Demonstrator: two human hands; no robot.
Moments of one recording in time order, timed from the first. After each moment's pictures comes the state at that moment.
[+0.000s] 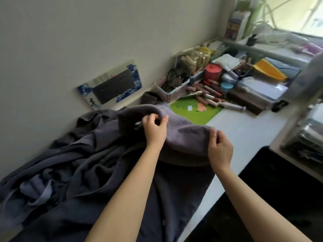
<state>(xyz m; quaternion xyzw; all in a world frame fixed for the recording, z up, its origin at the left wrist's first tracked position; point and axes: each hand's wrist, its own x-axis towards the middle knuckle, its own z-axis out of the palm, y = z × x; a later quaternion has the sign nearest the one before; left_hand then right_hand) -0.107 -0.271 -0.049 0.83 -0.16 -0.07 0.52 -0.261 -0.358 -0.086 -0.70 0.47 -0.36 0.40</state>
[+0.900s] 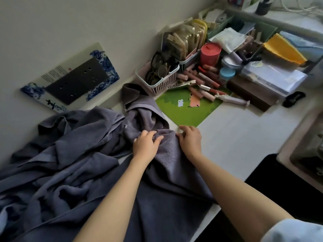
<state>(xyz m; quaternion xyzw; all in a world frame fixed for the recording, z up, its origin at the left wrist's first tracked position) -0.070 -0.307 -0.156 0.94 -0.27 -0.15 0.14 -0.161 -0.435 -0.199 -0.81 0.41 -0.13 0.39</state>
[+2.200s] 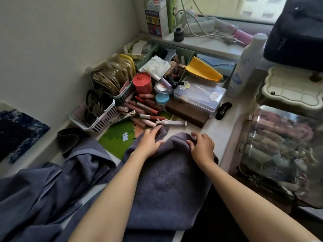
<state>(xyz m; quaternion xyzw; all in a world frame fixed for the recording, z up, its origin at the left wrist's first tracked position) -0.106 -0.533 -0.163 0.84 -0.45 -0.27 0.13 -0.287 -0.607 -0.182 -0.76 0.56 -0.13 0.32</state>
